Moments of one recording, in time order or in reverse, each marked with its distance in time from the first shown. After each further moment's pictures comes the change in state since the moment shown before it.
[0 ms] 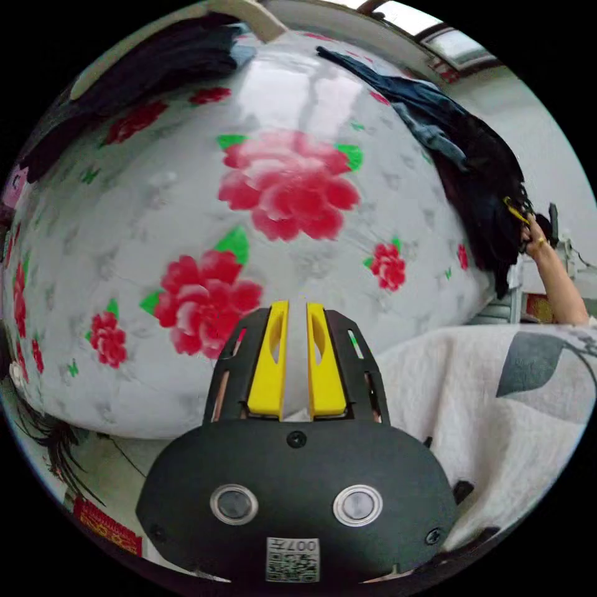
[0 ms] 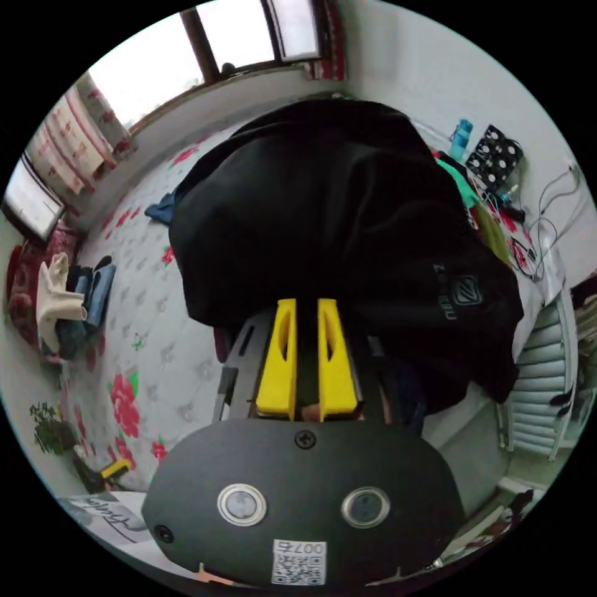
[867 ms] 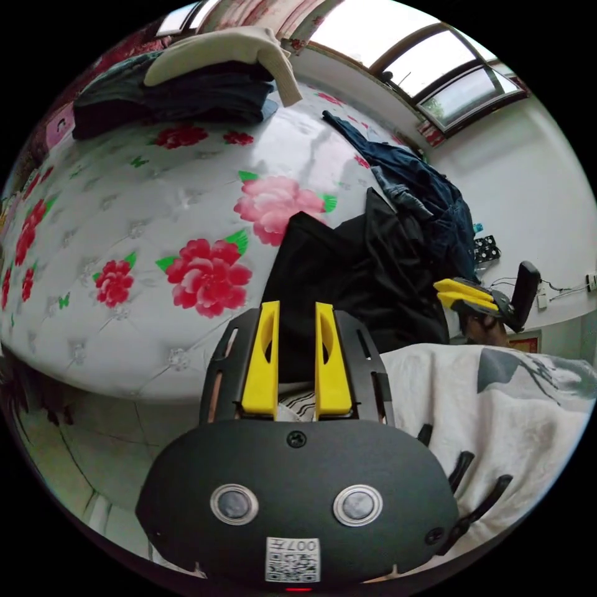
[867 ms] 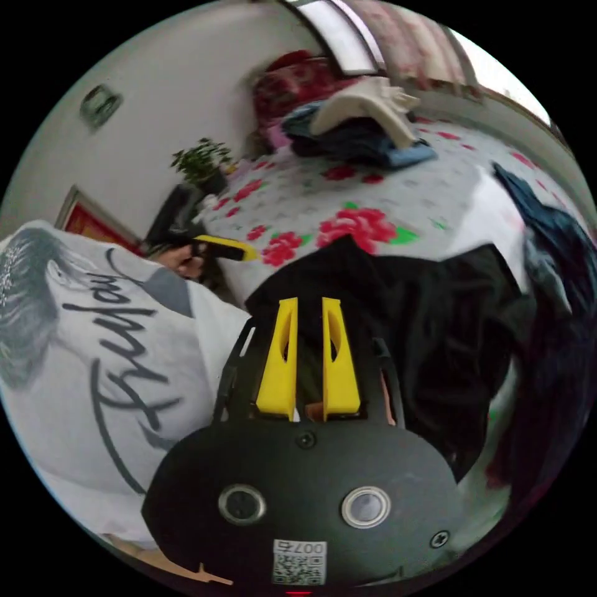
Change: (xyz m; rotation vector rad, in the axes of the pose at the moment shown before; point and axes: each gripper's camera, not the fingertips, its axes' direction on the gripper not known) left arm -0.009 0.090 -0.063 0.271 0.109 -0.147; right arm -0.168 0.259 -0.074 -0.267 -0.593 -0.949
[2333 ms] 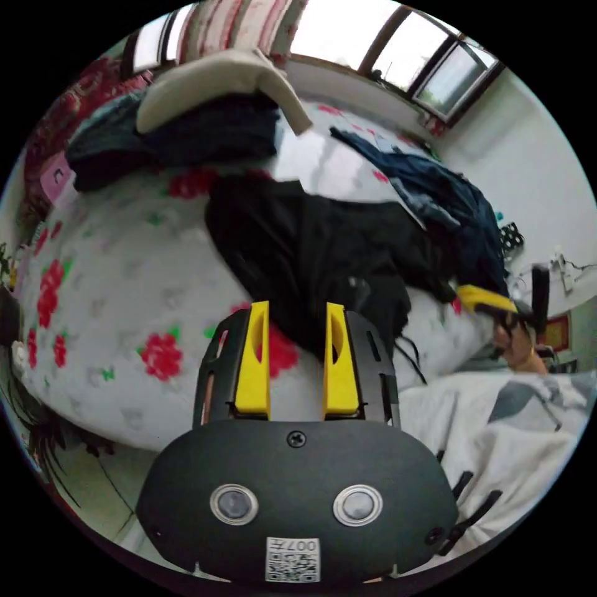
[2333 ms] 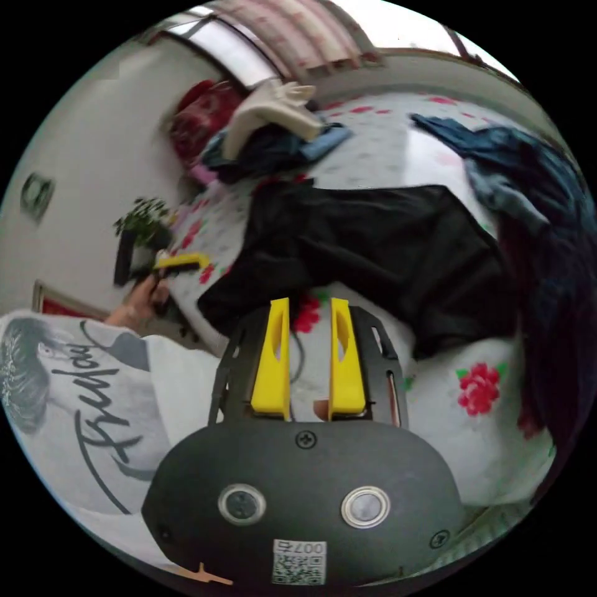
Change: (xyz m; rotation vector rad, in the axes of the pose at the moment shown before) left arm -0.036 0.044 0.026 0.228 0.281 0.240; right arm 0.077 0.056 -0.059 -0.127 -0.053 0.352
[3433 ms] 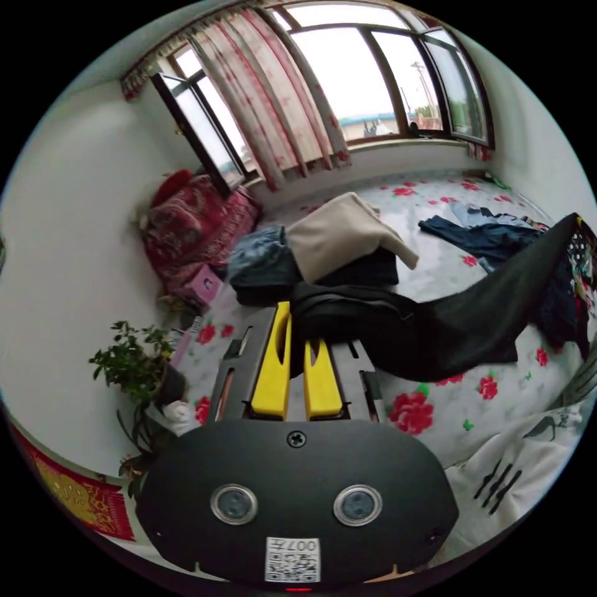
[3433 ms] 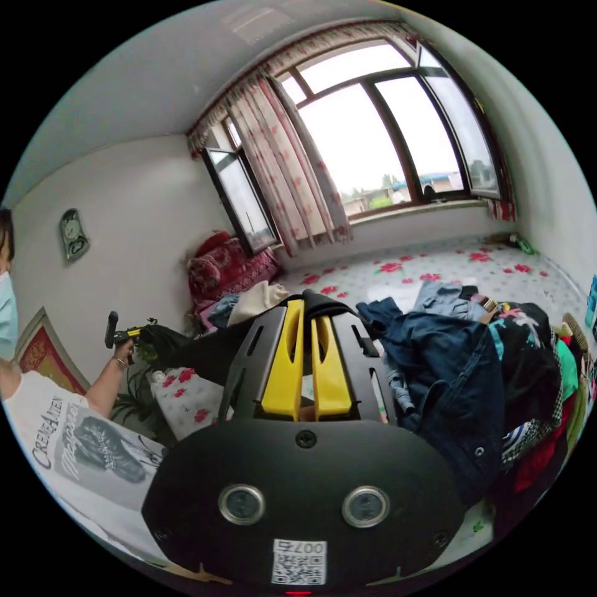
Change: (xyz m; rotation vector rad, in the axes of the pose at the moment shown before) left arm -0.027 -0.065 -0.364 0.435 -0.700 0.051; right arm -0.020 -0.071 -0.270 0.740 0.037 -0.135
